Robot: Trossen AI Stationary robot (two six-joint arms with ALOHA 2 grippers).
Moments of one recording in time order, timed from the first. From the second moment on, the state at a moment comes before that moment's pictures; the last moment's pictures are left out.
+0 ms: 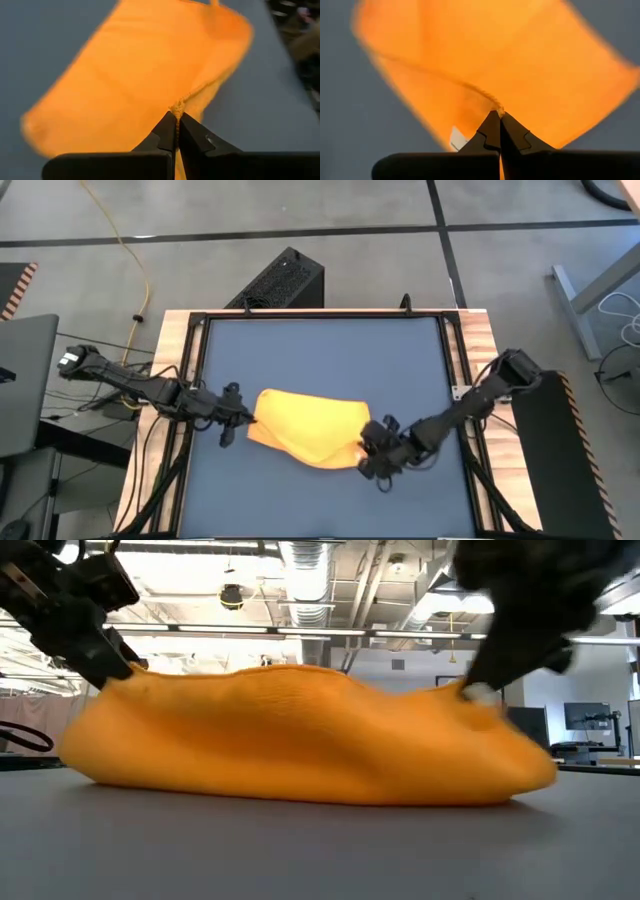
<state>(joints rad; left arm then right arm) -0.29 0.65 0.30 -0.19 -0.20 -0.42 0.54 1.59 0.97 -0.41 0.52 1.04</state>
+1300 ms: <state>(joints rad) -0.17 0.93 0.32 -0.15 -0.49 -0.39 0.24 1.67 0.97 -0.62 0.44 1.00</state>
